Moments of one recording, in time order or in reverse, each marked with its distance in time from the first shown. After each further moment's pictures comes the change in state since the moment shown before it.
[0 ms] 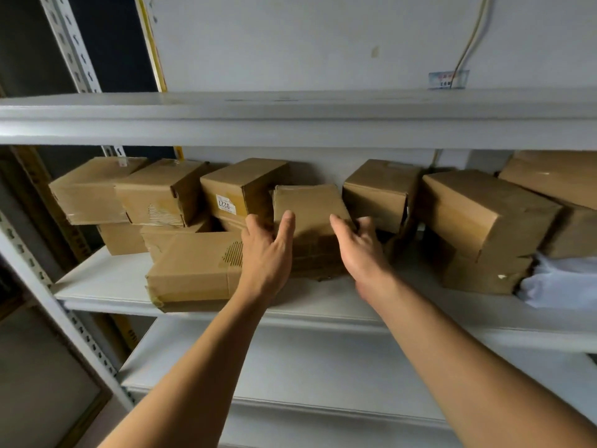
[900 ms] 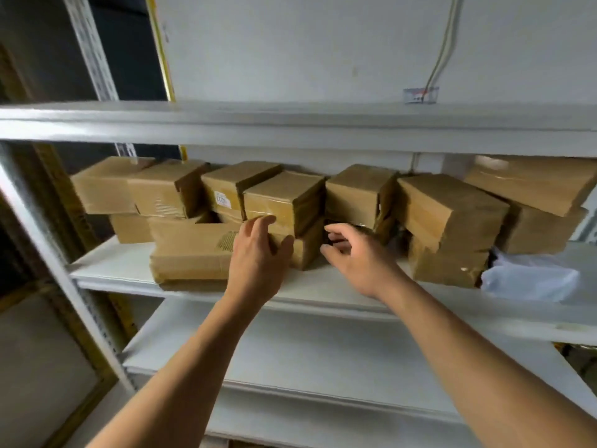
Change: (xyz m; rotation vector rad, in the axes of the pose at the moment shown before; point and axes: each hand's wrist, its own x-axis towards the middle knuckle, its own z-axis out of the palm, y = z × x) left_hand -0.080 0.037 -0.009 0.378 0.032 0.238; right_hand -0.049 0.005 -0.077 -0.461 -0.230 -0.364
